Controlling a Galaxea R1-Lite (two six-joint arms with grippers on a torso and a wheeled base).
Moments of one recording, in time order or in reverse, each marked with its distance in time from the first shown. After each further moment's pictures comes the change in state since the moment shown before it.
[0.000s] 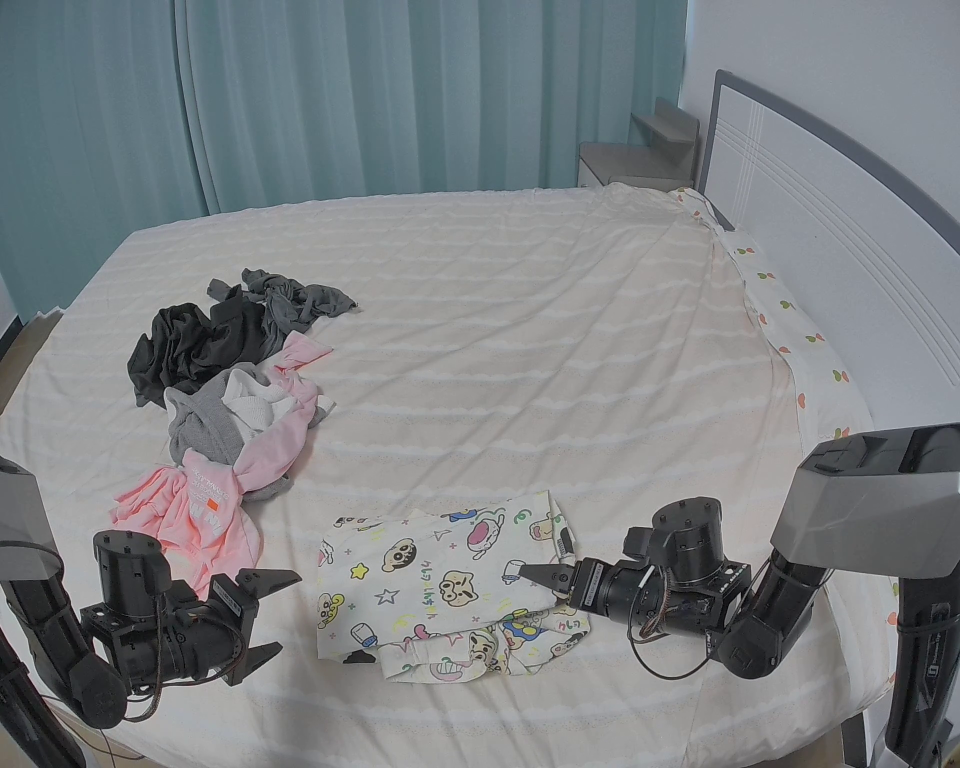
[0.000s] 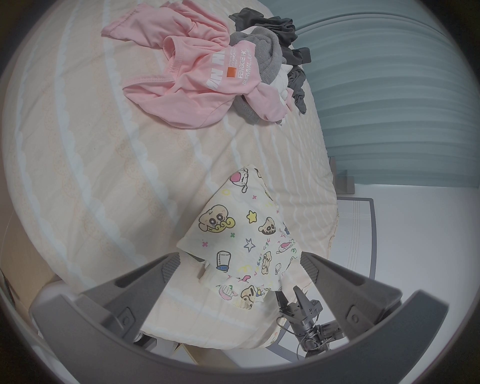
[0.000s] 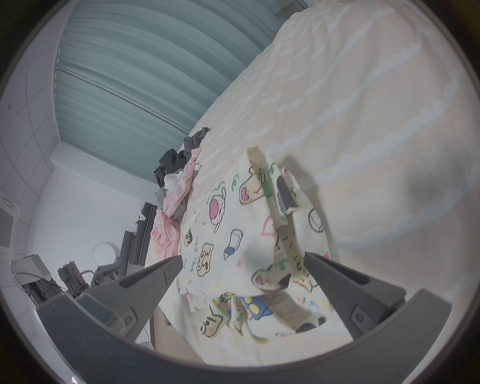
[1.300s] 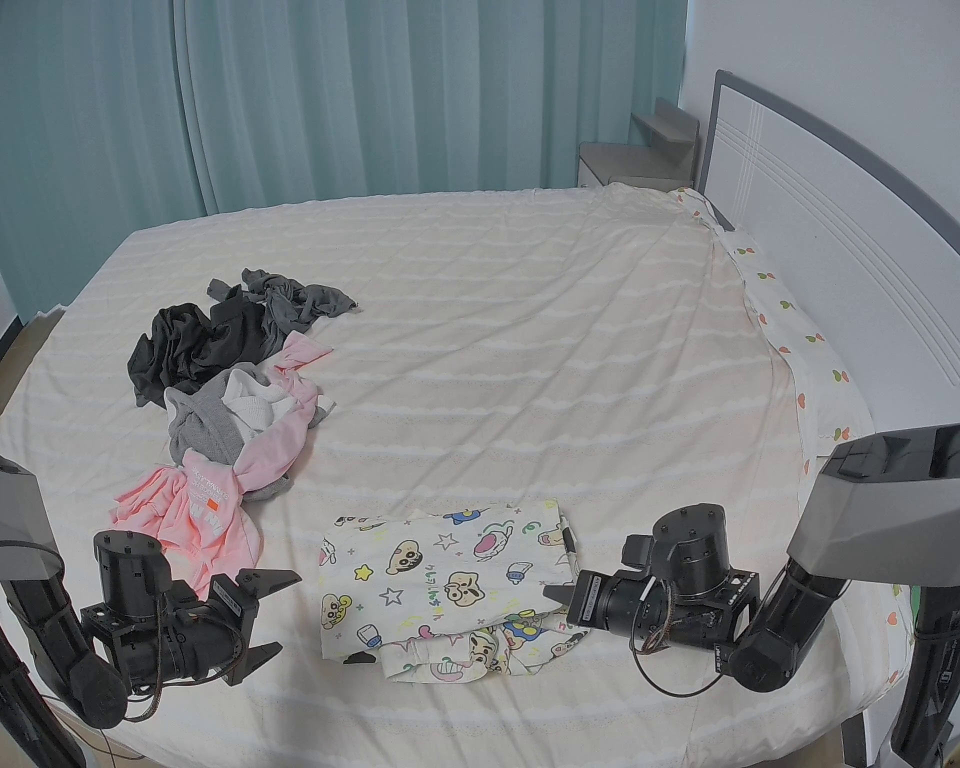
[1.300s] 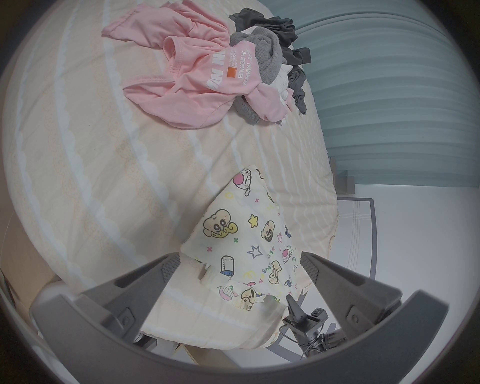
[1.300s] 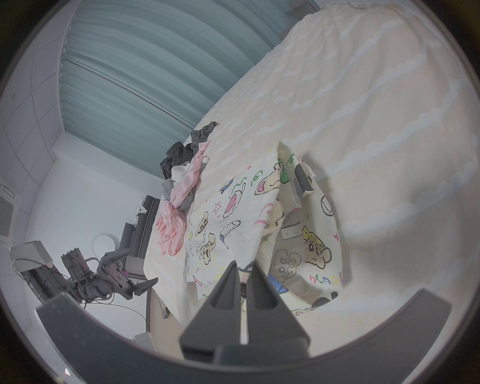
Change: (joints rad) left arm -0.001 0.002 0.000 -0.001 0.002 0.001; right arm 0.050 -0.085 0.070 0.018 -0.037 -0.026
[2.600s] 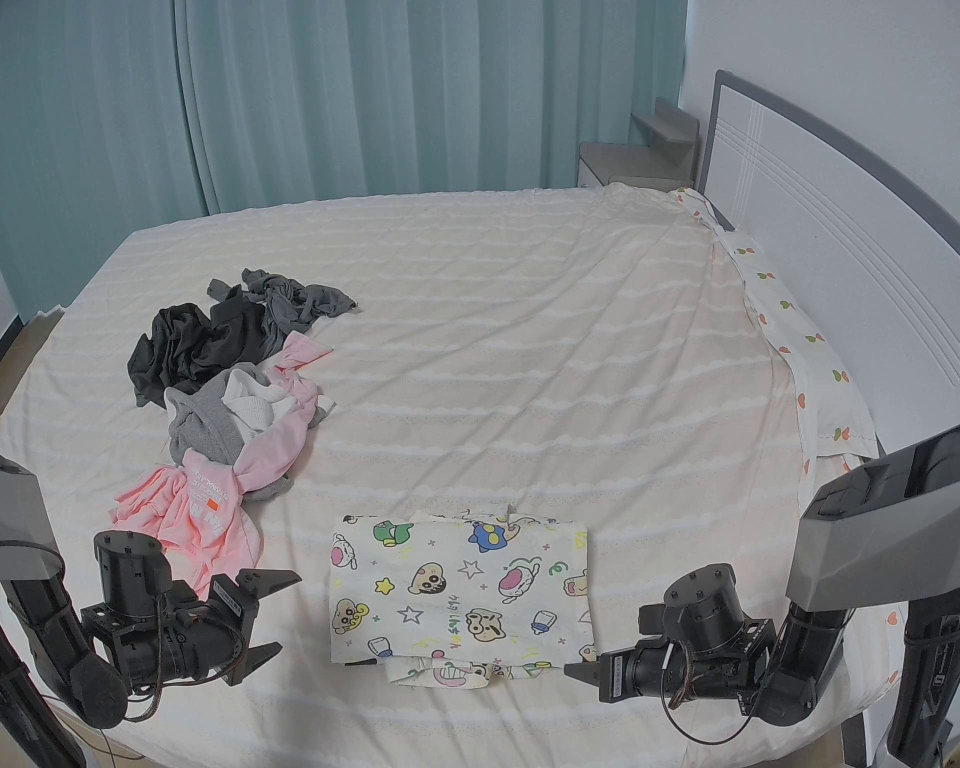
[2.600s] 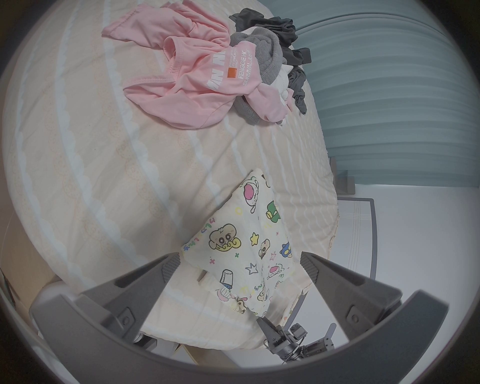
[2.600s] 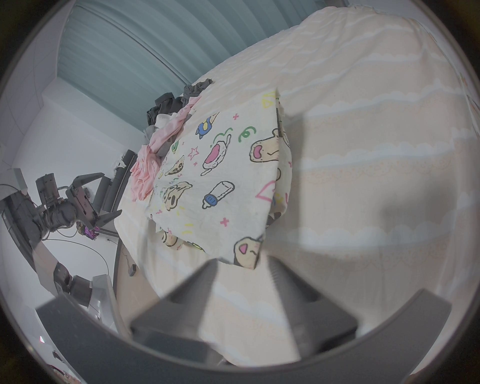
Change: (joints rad) left arm 0.000 0.002 0.000 -0.001 0.001 0.000; right arm 0.019 0.047 0.200 -0.006 -0.031 -0.224
